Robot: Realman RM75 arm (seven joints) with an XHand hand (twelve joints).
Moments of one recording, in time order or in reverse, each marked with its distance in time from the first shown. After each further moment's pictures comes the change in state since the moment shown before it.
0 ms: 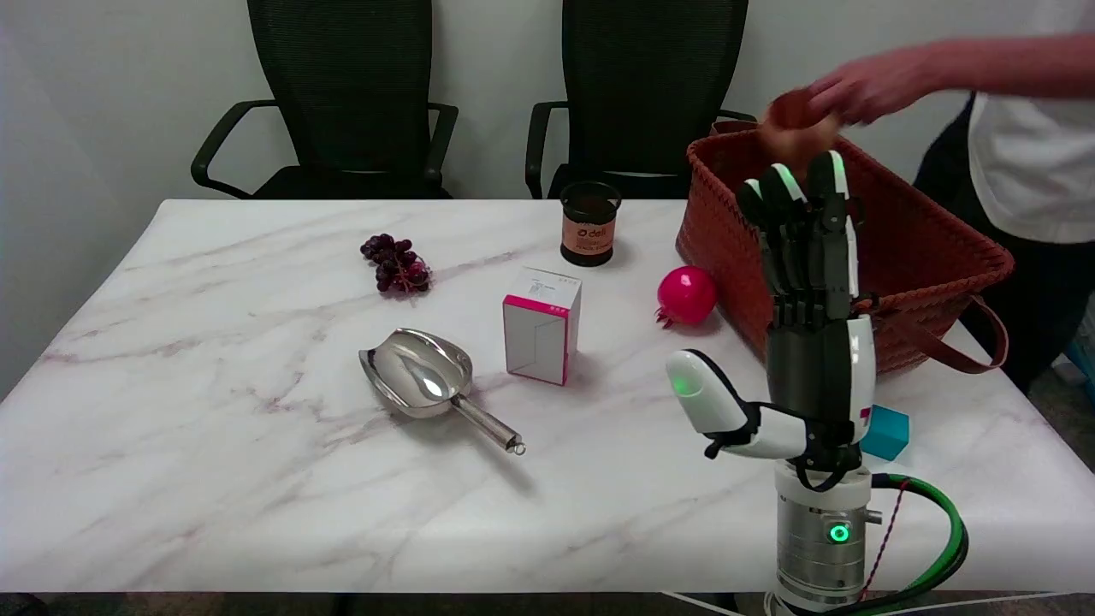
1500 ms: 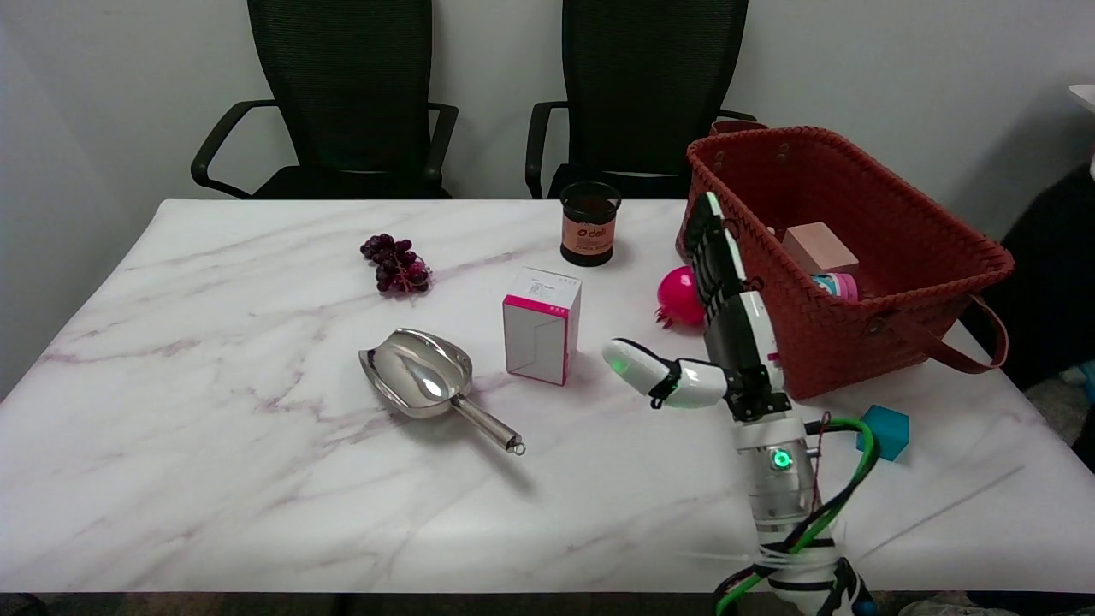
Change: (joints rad) arm 0.010 0.016 0.141 -0.039 0.147 -0.423 0.107
